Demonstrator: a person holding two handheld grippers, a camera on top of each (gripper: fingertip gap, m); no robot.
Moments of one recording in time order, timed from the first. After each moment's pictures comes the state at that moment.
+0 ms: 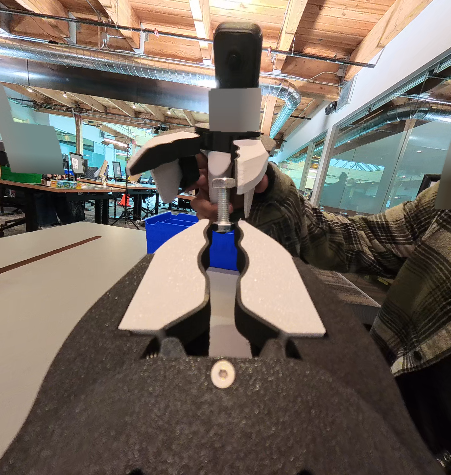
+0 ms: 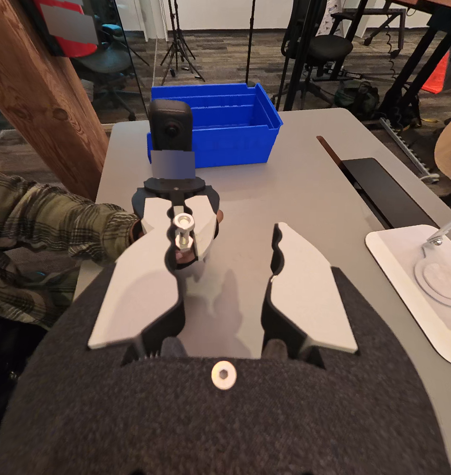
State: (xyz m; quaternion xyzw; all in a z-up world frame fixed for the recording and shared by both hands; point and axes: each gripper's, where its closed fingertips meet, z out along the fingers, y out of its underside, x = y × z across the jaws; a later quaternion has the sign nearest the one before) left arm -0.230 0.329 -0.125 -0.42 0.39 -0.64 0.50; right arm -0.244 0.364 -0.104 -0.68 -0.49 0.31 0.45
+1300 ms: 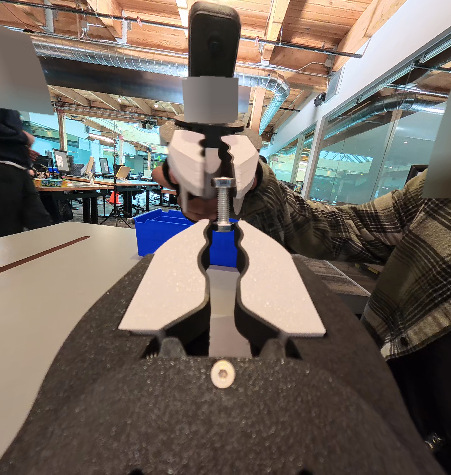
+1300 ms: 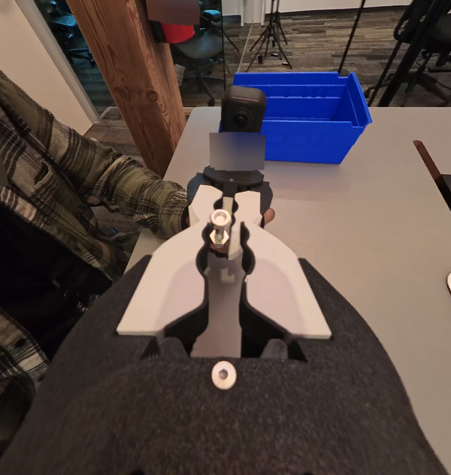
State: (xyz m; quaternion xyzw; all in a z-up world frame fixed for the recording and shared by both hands) left arm -0.226 0.320 -0.125 -0.41 0.41 -0.65 0.49; right arm -0.248 0.329 -0.107 -0.61 -0.58 0.40 0.36
